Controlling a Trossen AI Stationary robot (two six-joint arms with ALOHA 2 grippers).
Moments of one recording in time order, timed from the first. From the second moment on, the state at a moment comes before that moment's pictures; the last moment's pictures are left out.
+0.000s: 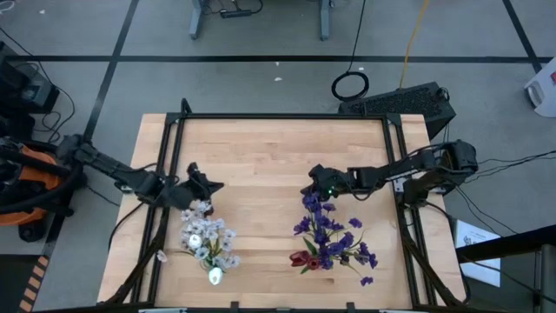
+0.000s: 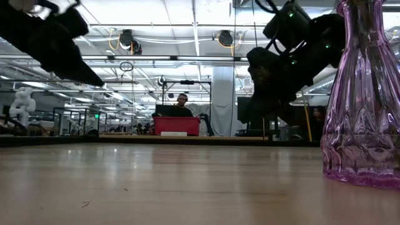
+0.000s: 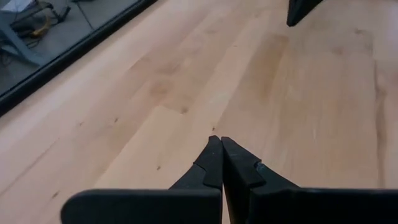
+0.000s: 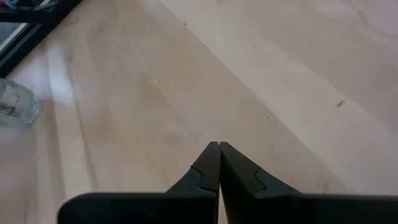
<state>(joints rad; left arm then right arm) -0.44 0.74 0.39 -0.38 -0.72 -0.53 0.01 1.53 0.63 0.21 0.11 0.72</state>
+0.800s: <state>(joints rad) -0.01 0.47 0.05 0.25 -0.11 -0.20 -0.09 1.53 0.63 0.15 0.02 0.75</state>
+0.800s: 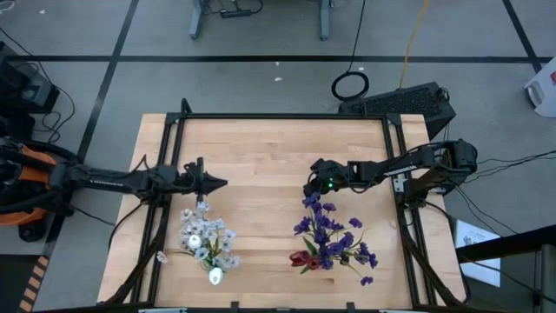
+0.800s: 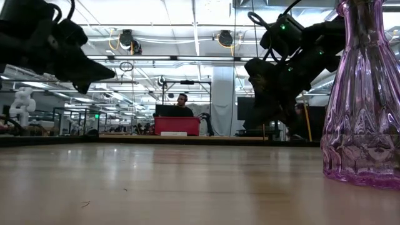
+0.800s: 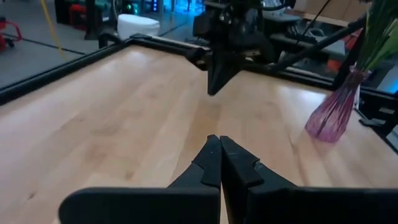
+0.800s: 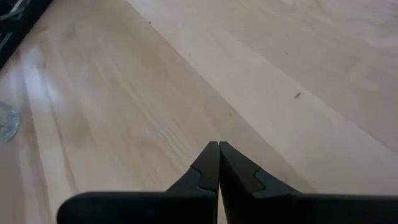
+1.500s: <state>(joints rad) -0.01 0.02 0.06 -0.12 -0.07 -0.20 -0.09 1.53 0.63 0.14 0.00 0.82</state>
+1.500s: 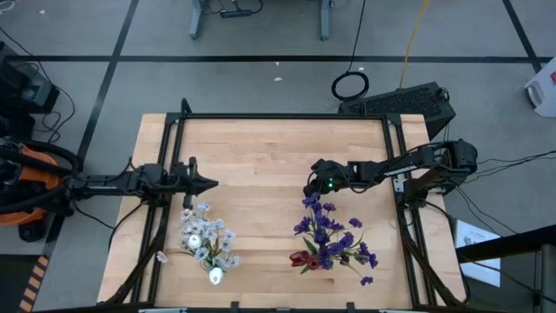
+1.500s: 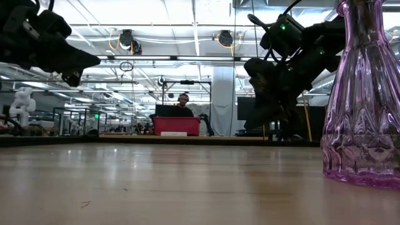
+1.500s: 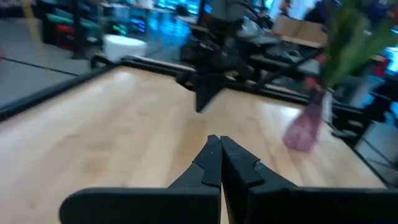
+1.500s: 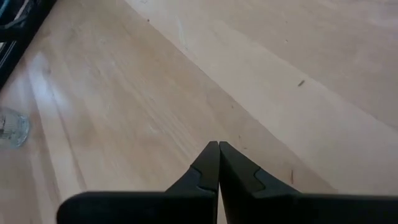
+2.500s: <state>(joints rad) -0.02 0.20 0.03 -0.05 0.01 -0.12 -0.05 1.52 0.63 0.15 -0.06 0.66</state>
